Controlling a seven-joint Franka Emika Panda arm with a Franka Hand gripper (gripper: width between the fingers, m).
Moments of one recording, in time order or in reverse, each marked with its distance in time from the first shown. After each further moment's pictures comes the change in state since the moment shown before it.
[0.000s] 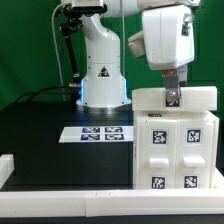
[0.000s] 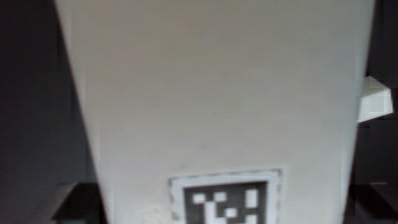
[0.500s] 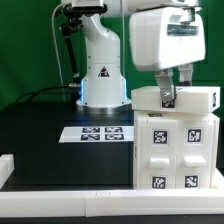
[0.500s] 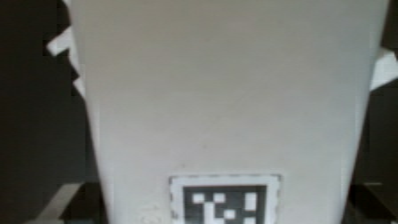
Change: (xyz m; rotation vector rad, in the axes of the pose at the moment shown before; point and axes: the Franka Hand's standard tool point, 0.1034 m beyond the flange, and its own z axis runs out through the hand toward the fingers) arm -0.001 0.000 0.000 0.009 0.011 0.297
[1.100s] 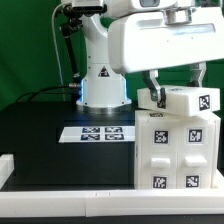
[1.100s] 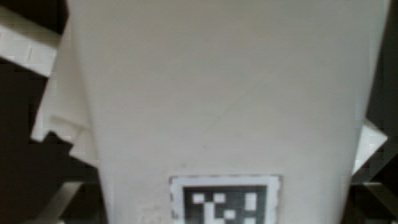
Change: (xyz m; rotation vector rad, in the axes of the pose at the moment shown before) arm 0.001 0.000 0.001 -0.002 0.034 0.532
